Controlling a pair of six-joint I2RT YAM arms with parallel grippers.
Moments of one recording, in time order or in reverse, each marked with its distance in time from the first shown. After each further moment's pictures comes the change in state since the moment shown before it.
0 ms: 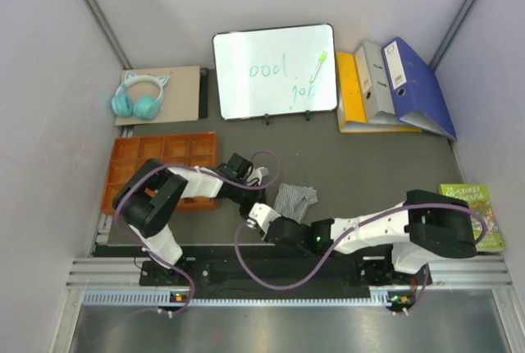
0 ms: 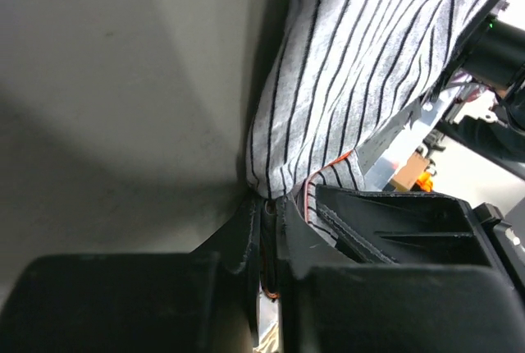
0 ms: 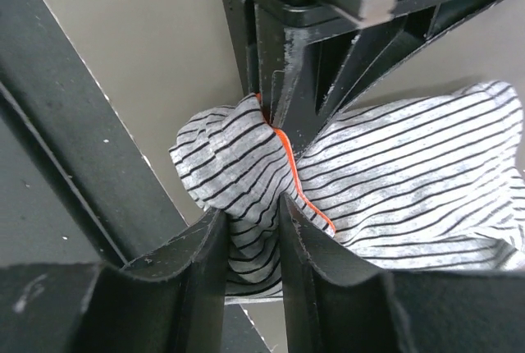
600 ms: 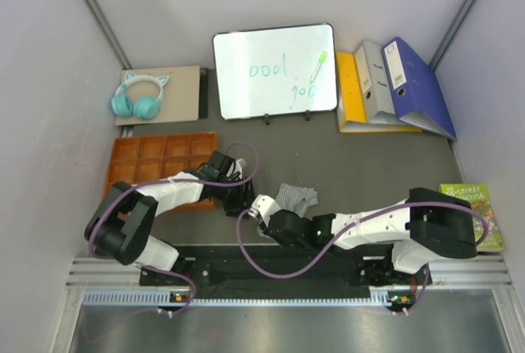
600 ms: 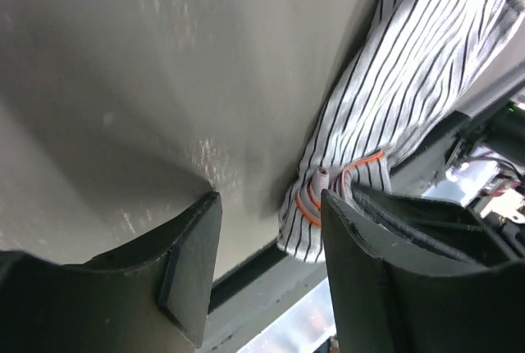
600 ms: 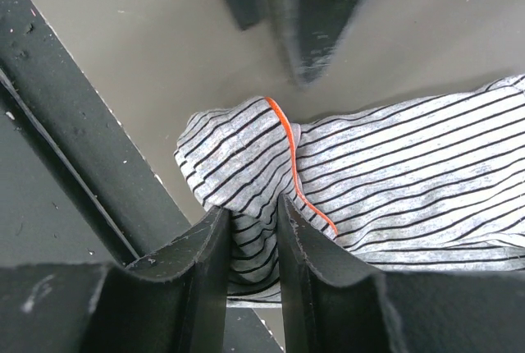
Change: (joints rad) left arm 0.101 -0.237 -0.051 -0.132 -0.233 -0.010; right arm -0.056 -0.013 0.006 0.008 -0.105 0.105
